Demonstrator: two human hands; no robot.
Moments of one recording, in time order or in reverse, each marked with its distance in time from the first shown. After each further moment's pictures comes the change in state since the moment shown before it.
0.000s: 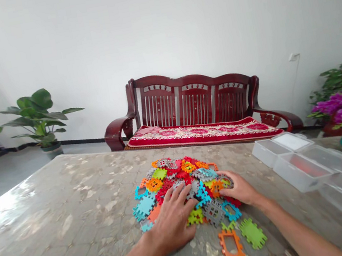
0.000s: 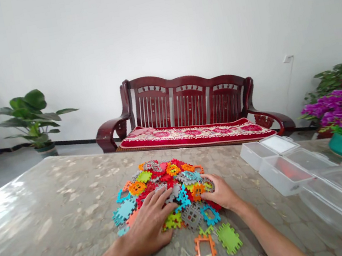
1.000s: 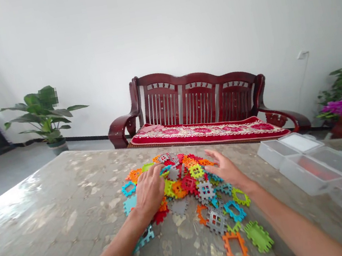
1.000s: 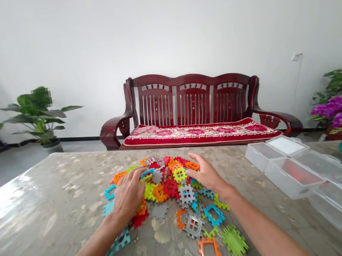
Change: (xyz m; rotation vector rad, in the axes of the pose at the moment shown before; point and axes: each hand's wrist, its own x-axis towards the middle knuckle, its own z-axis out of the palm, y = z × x) left_hand 0.012 -0.070 -0.031 0.243 0.428 -0.395; right_hand 0.059 -0.060 0.017 0.264 0.007 -0.121
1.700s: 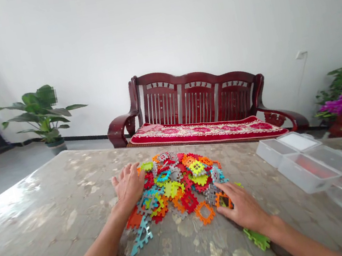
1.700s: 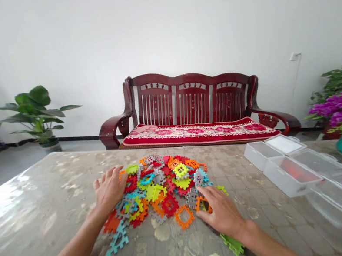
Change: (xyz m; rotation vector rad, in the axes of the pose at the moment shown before) left_hand 0.011 -0.054 -0.002 0.201 -0.129 -0.433; right_hand -0.104 -0.001 0.002 -0.645 -0.173 0.026
